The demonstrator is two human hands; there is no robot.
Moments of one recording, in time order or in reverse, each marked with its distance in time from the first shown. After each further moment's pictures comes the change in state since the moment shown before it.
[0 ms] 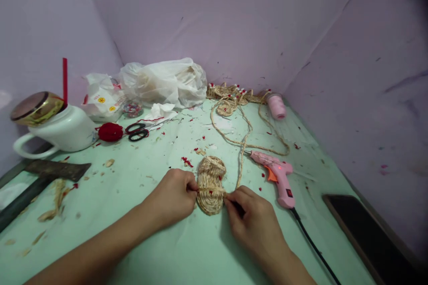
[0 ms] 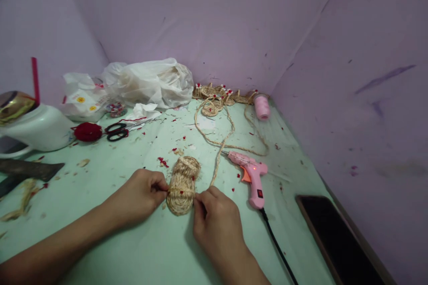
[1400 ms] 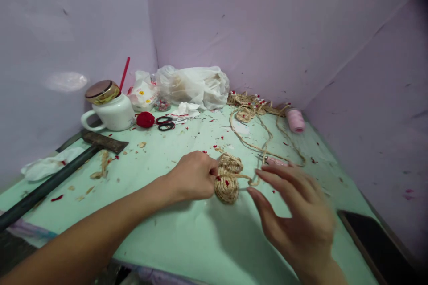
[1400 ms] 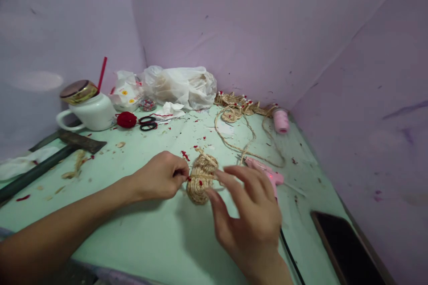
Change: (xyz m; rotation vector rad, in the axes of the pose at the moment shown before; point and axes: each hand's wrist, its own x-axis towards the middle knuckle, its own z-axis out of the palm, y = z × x) left_hand -0.014 0.007 -0.018 0.231 0.099 0.264; right_hand 0.004 -0.028 -0.037 -0.181 0.478 -0.478
